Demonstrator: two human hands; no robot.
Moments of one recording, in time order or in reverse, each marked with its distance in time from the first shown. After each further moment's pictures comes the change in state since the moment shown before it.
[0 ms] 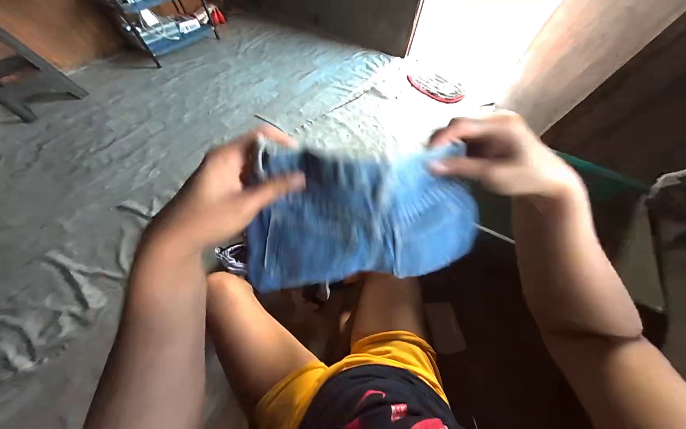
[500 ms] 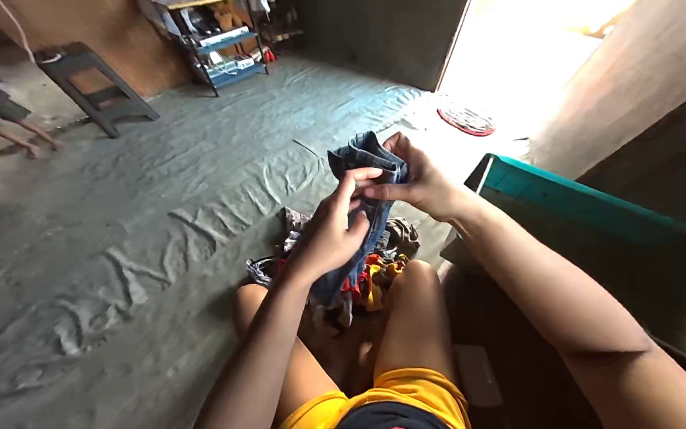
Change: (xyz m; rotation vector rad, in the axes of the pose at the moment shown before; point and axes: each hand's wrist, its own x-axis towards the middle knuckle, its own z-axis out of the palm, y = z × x) left_hand 0.002 -0.023 0.048 0.052 0.090 -0.128; right_hand 0.091 0.020 0.089 0.344 0.107 0.336
